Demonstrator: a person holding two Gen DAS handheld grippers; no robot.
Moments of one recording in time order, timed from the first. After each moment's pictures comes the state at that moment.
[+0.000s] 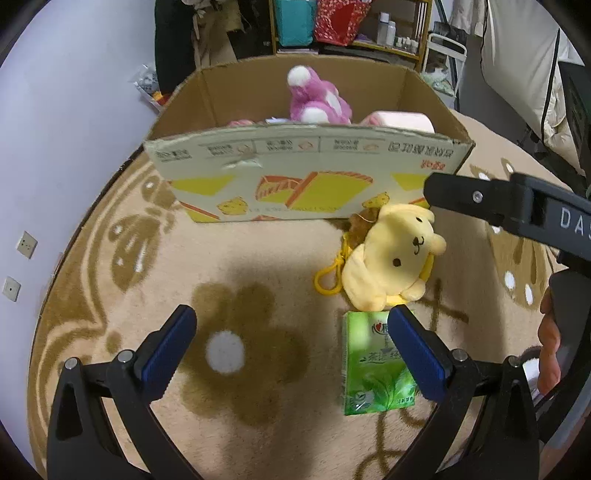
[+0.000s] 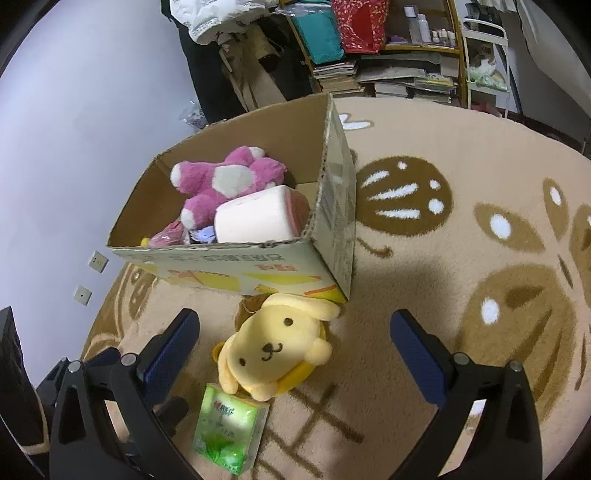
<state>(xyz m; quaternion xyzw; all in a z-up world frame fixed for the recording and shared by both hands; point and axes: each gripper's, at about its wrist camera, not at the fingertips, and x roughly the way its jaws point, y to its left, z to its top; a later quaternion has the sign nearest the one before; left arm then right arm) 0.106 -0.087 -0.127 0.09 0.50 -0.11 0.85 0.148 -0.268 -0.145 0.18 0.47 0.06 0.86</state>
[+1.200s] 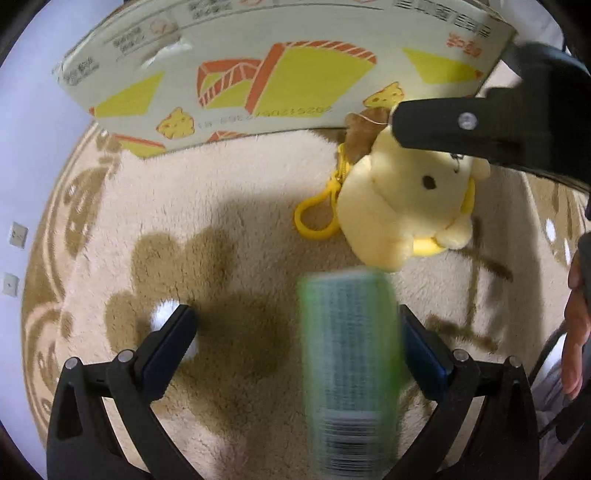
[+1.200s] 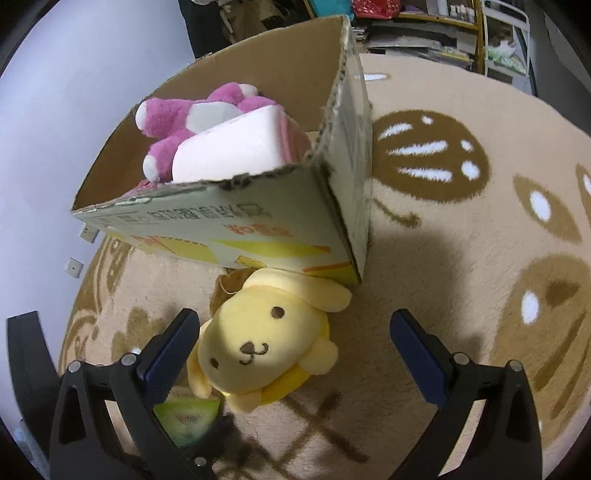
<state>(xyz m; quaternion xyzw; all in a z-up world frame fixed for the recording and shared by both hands) 0.125 -0.105 -0.209 0.12 0.60 -0.10 0.79 0.172 -0.248 -0.191 0.16 0.52 0.08 0.83</state>
